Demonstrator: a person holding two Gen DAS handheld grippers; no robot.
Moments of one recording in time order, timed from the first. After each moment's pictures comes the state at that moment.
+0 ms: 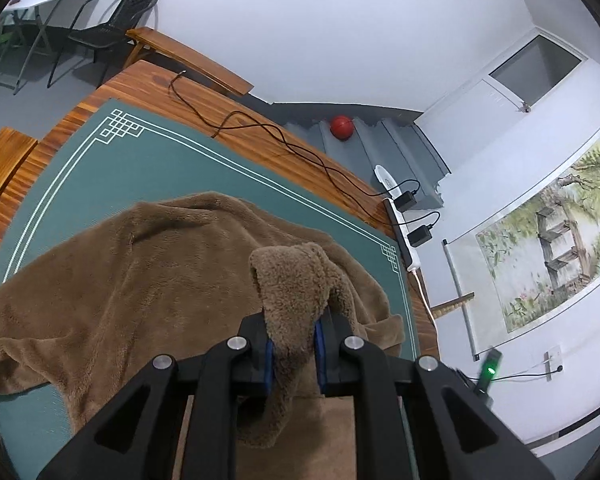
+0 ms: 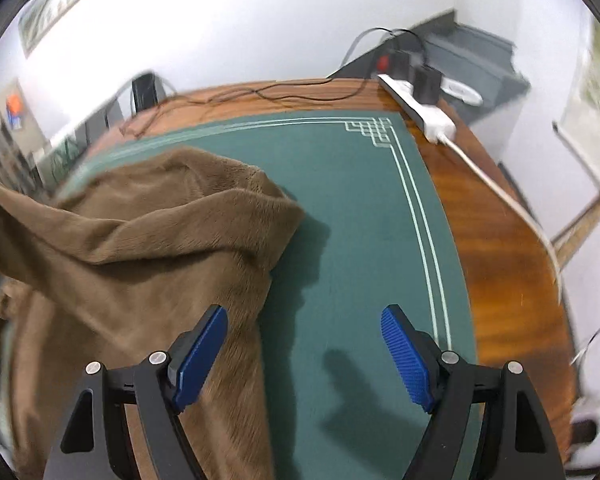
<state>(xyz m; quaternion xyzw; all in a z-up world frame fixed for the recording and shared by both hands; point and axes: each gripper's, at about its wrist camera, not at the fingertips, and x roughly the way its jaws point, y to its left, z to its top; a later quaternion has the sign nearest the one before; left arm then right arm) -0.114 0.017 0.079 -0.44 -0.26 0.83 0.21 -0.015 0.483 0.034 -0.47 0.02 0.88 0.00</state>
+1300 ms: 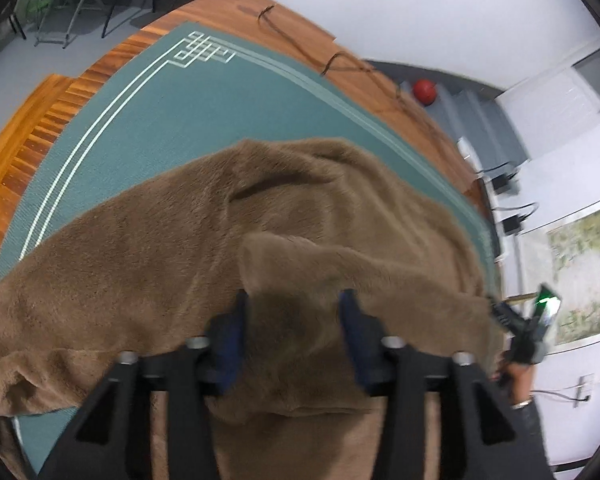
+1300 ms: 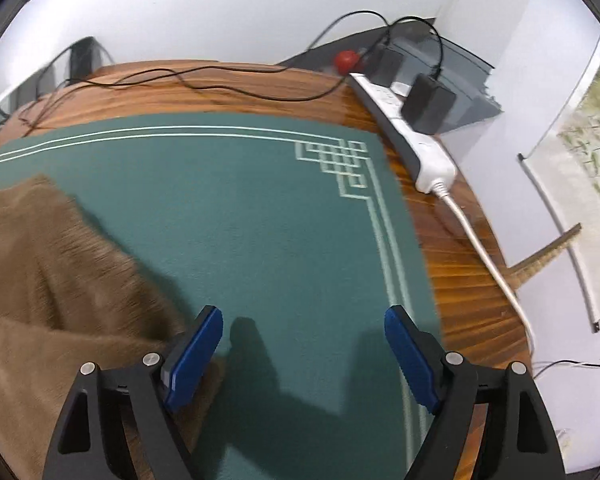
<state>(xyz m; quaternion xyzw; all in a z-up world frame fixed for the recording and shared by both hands) -0.160 -0.008 -0.016 -0.56 -0.22 0.79 0.10 -0.162 0.498 -0.010 -0.49 -0.05 0.86 0.12</state>
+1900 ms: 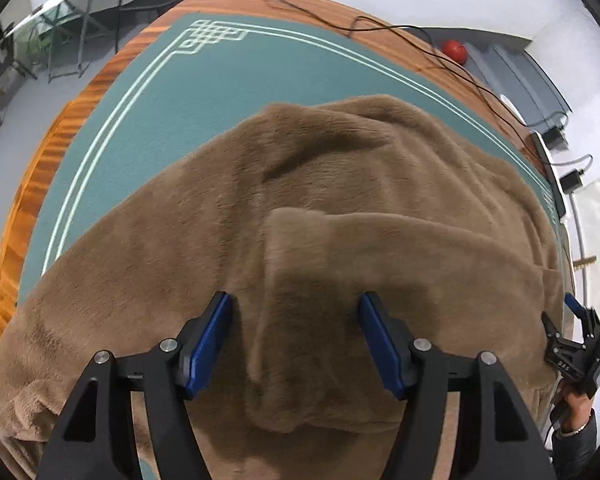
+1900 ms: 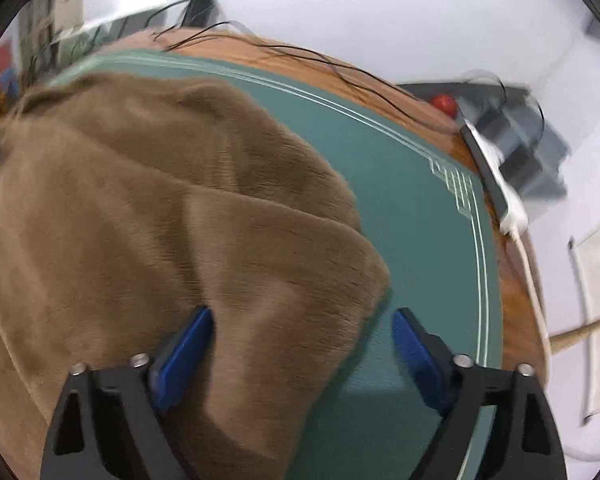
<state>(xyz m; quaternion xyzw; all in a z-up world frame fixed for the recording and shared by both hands) -0.168 0.003 -0.048 -0.59 -0.12 0.80 0.05 -0.097 0.412 -0.018 -0.49 -0.17 0.86 -0.02</state>
